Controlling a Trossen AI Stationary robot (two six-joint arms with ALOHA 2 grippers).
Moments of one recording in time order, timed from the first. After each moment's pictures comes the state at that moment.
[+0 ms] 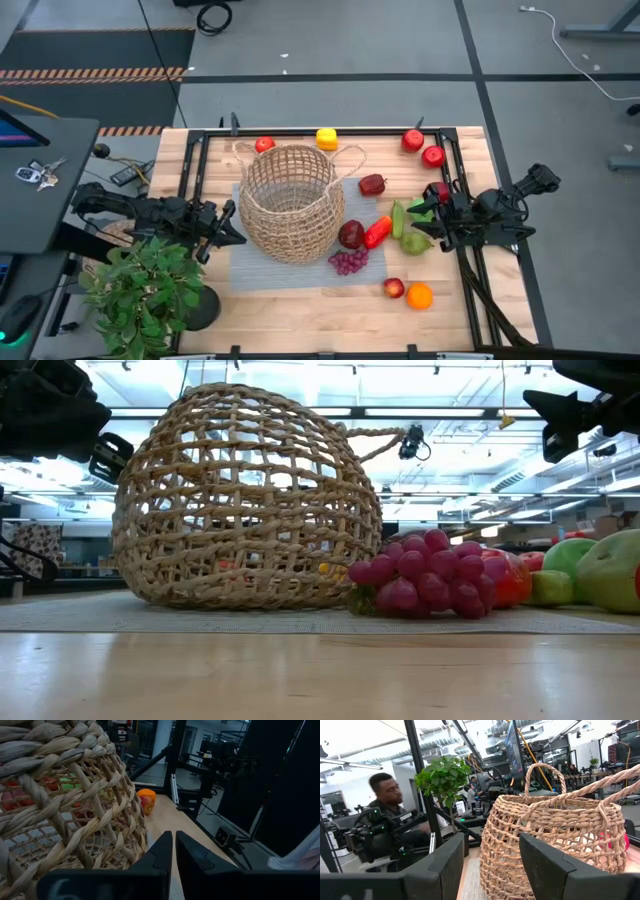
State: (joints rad) left arm -0.24 0.12 0.01 0.11 0.08 -0.20; right arm 0.46 0.03 0.01 0.27 0.37 0.11
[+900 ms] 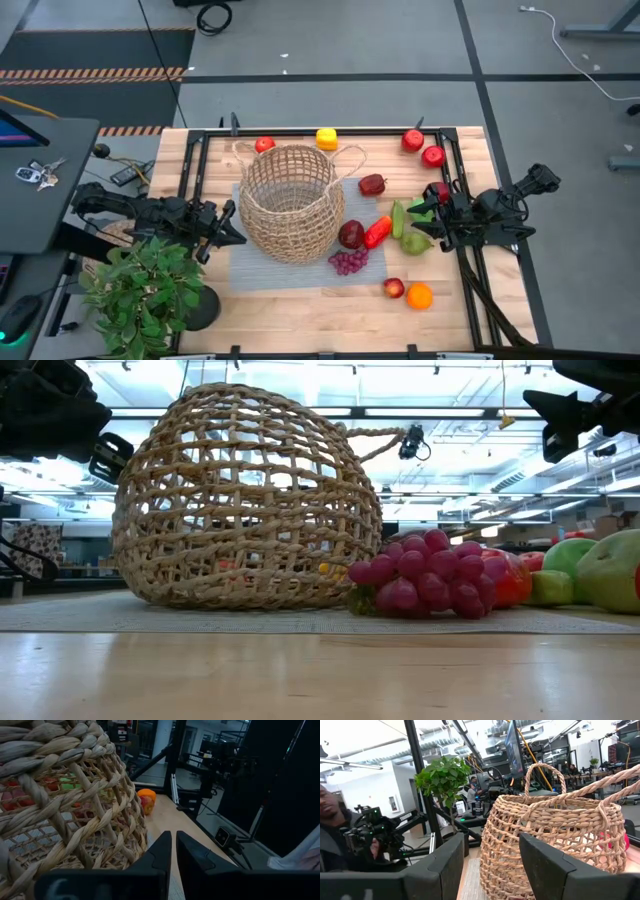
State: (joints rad) left arm -0.24 0.12 0.01 0.11 0.08 -0.20; right arm 0.46 0.03 0.01 0.27 0.37 0.11
